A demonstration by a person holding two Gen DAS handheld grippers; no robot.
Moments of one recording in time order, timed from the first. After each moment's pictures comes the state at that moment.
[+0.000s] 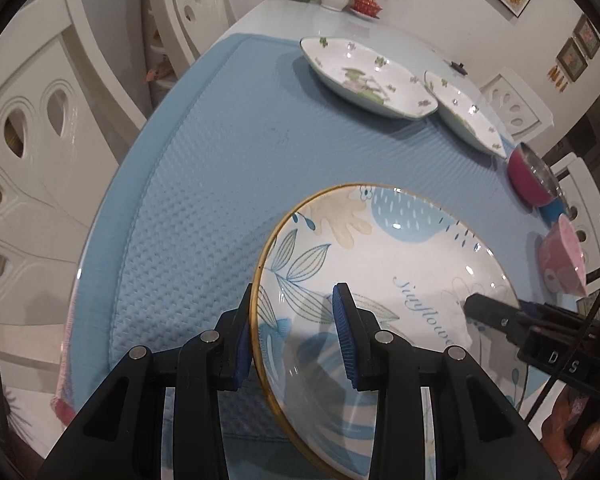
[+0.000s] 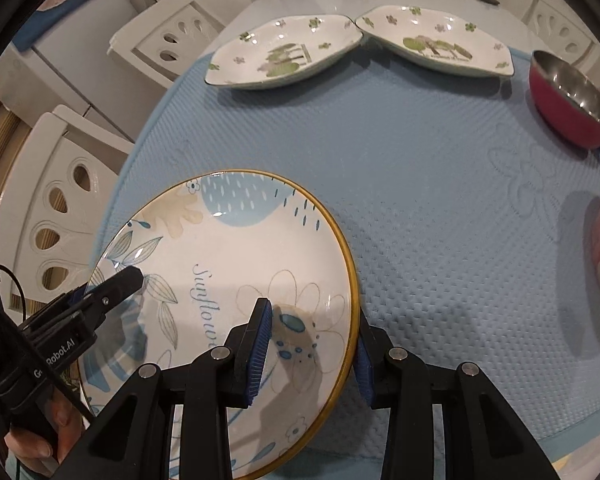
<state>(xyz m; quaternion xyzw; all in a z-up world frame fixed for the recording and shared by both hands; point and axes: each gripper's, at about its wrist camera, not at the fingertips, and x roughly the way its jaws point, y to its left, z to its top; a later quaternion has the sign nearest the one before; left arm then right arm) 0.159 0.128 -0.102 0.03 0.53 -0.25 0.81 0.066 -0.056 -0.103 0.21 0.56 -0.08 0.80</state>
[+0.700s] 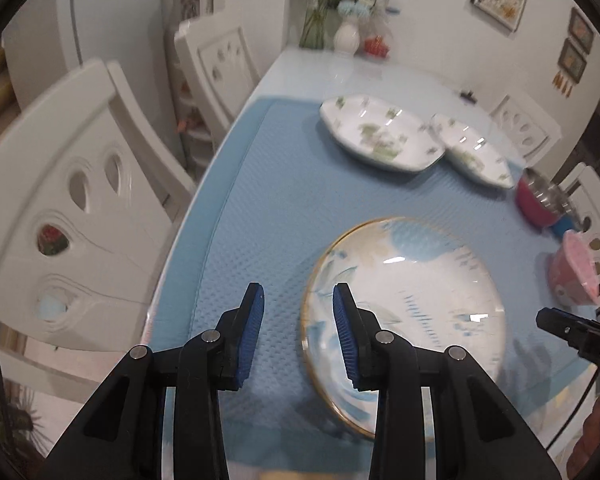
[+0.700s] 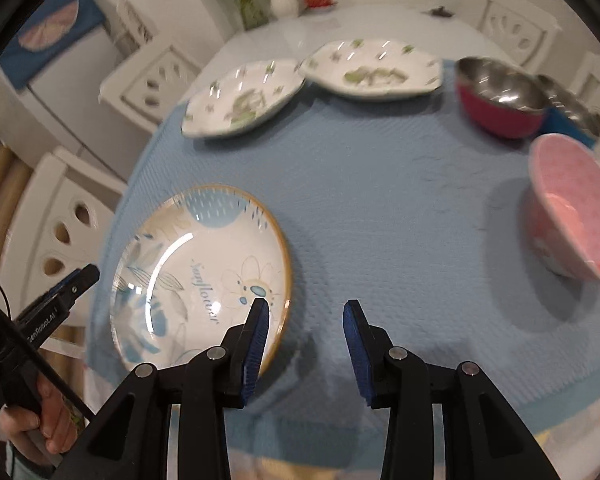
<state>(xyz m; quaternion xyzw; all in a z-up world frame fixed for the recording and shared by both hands) 0.138 0.146 -0.037 0.05 0.45 -0.22 0.87 0.007 -0.086 -0.054 0.23 0.50 -0.13 0.83</state>
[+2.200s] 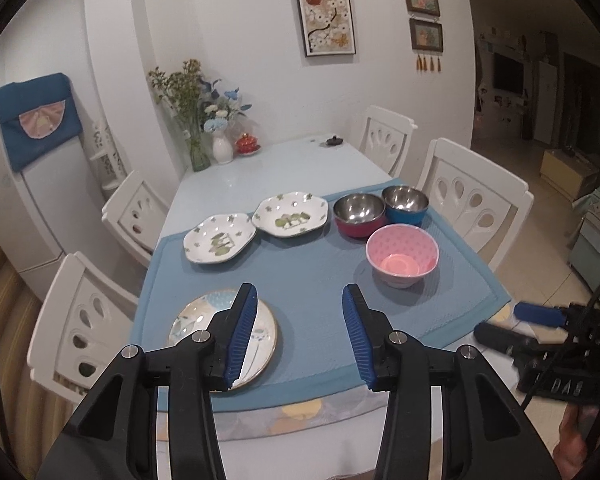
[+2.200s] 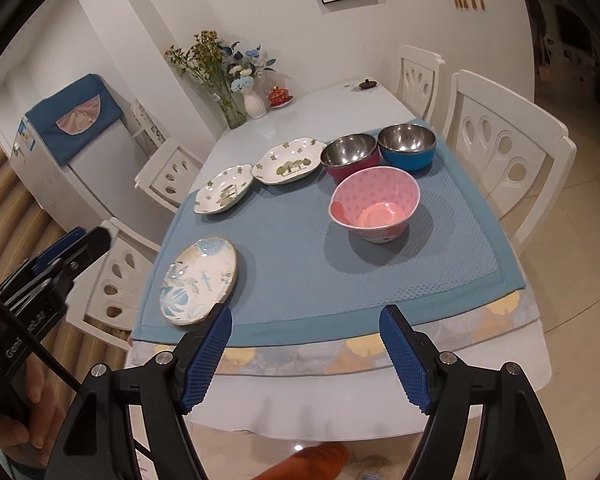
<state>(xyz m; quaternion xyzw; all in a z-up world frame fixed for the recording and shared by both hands) -0.116 0.014 0.125 0.18 0.28 -0.32 0.89 -0.246 -0.133 0.077 0.25 0.37 -0.17 0.88</state>
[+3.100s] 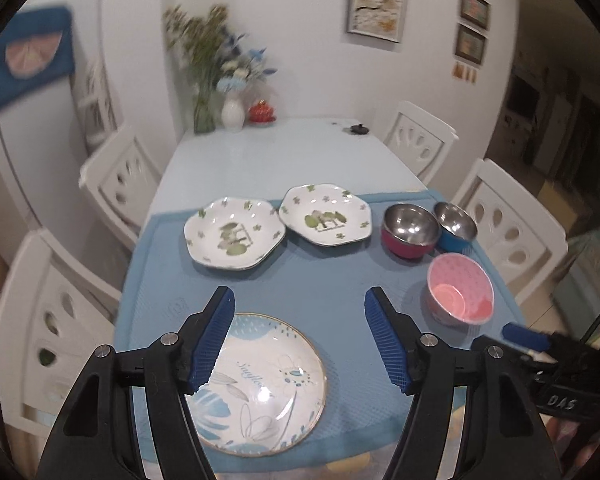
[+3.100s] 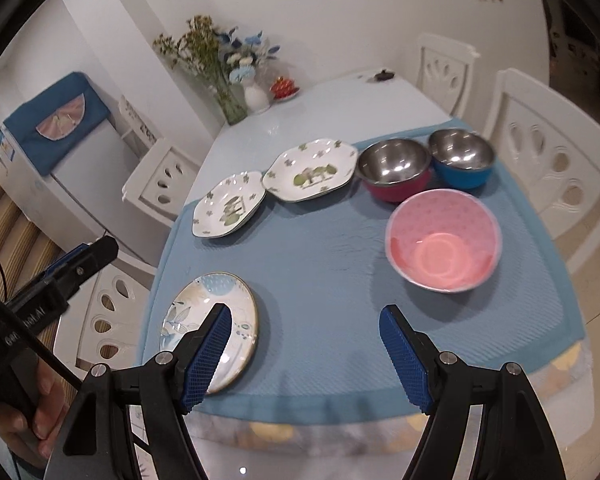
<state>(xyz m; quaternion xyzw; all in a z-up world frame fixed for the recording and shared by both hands) 0.071 0.030 0.095 0.10 0.36 -0.33 0.86 -0.097 -0.142 0.053 0.27 0.39 -0.16 0.87</state>
